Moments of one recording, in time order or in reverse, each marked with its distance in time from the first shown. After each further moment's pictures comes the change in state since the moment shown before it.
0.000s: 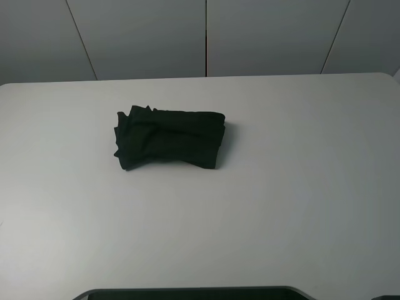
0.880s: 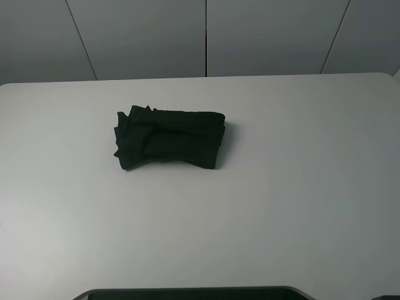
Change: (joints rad) left arm 0.140 0.000 0.000 0.000 0.002 -0.002; right arm -0.157 0.000 0.000 0.000 0.000 -0.006
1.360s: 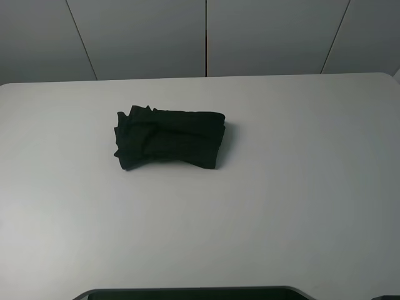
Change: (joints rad) left arm 0.000 0.000 0.000 0.000 0.000 0.000; right arm 0.000 0.000 0.000 0.000 0.000 -0.001
